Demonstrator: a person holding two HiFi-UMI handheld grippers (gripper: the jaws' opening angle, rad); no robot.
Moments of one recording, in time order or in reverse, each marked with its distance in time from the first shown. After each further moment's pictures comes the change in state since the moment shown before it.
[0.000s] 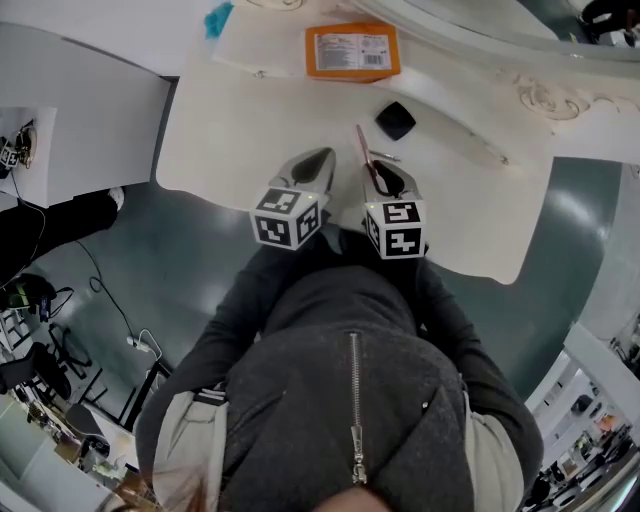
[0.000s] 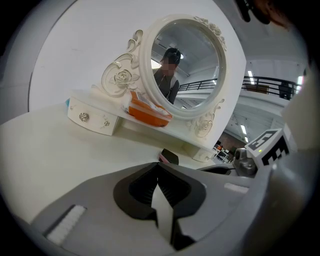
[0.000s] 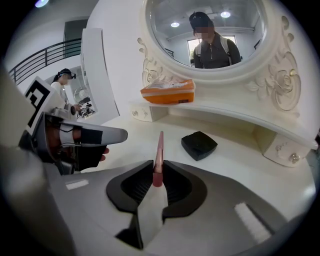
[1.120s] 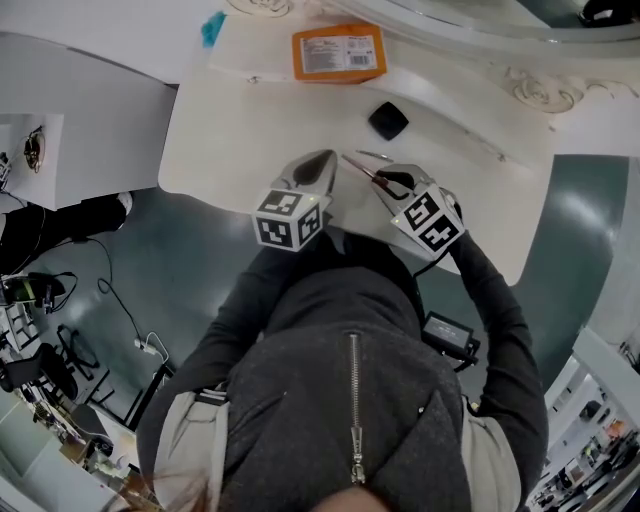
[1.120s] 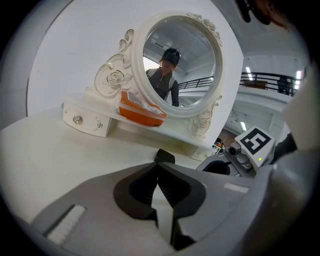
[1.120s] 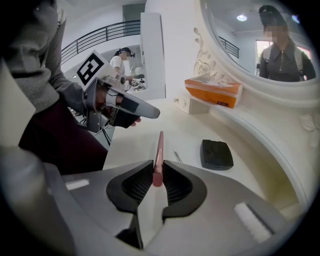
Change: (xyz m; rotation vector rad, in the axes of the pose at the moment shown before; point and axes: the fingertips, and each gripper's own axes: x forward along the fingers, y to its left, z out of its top) left arm 0.007 -0.017 0.000 0.038 0.004 0.008; right arm -0.020 -0.006 -0.030 -0.548 0.146 0.394
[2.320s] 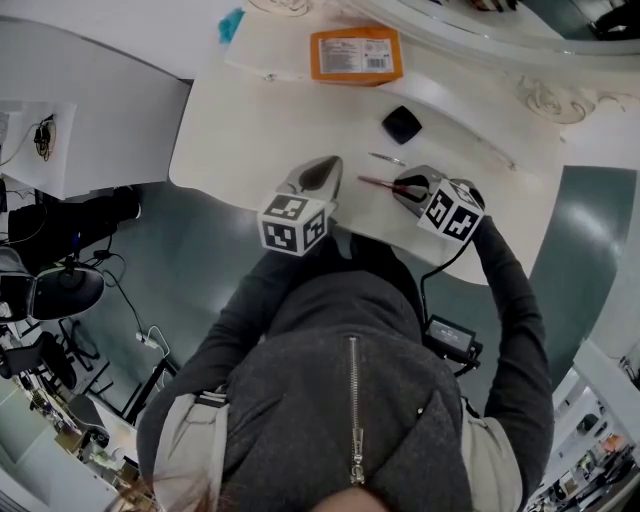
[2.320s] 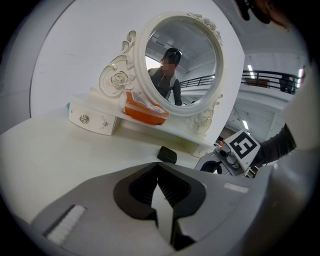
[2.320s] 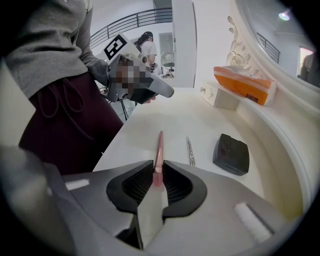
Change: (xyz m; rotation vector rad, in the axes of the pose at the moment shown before) left arm -0.011 0.005 -0.006 0.000 0.020 0.024; right arm 0.005 0.001 -0.040 -0.275 0.124 0.218
